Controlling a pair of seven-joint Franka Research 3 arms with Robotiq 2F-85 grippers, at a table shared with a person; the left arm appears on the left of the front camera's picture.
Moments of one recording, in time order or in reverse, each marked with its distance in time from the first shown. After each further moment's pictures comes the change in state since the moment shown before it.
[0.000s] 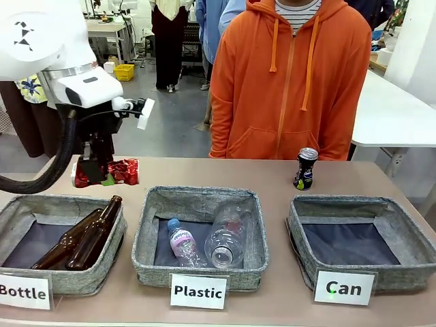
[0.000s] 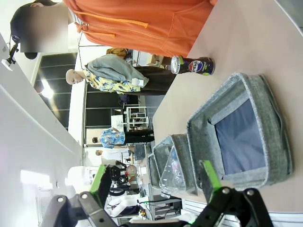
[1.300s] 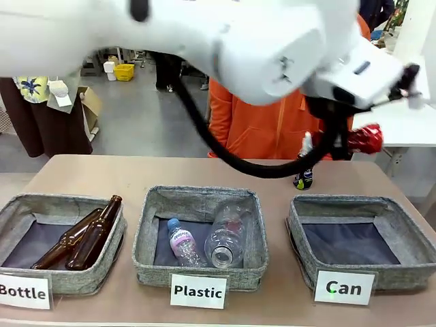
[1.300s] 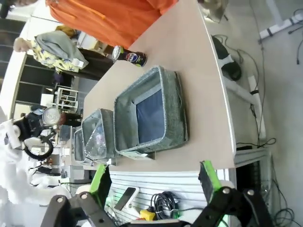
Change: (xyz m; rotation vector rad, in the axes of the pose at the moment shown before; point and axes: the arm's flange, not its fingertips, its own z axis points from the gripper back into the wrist) left arm 0.405 -0.064 -0.006 0.341 -0.355 -0.418; right arm -0.002 0.000 0.162 -0.332 0.035 0.326
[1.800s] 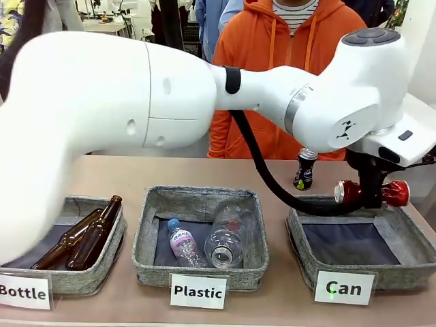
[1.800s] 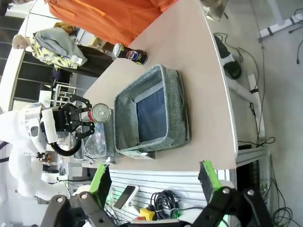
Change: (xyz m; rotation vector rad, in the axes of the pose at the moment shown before) left arm 0.037 -0.006 -0.121 -0.169 0.040 0.014; right arm 0.005 0.008 -0.005 -0.008 0.017 0.008
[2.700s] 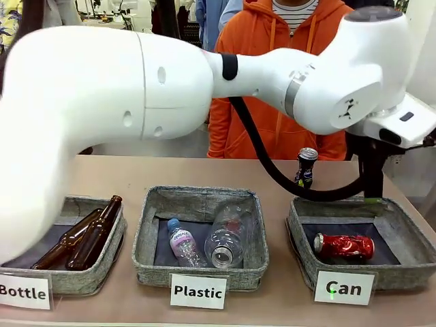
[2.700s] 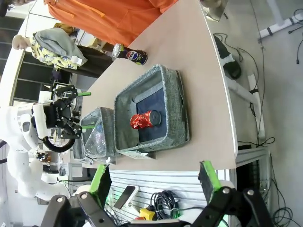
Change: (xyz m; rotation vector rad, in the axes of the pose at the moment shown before) left arm -0.002 0.016 0.032 0.019 0.008 0.008; right arm -0.001 0.000 0.001 0.000 -0.002 -0.001
